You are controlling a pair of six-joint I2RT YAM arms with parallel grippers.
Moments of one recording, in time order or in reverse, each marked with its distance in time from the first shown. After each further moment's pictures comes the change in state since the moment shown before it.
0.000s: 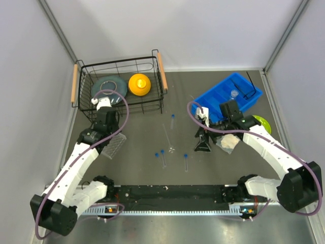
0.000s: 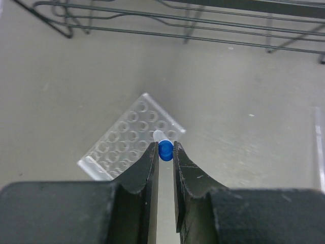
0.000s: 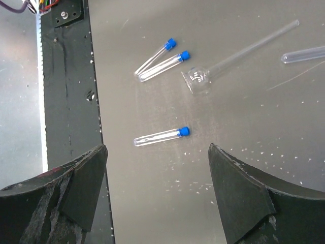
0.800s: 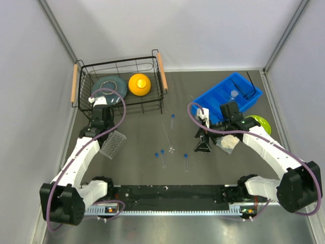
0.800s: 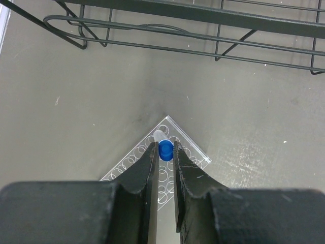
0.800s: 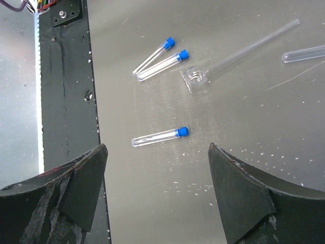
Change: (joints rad) left arm 0.208 0.104 -0.089 0.190 0.057 0.130; right arm -0.016 -0.001 -0.037 0.042 -0.015 -0.007
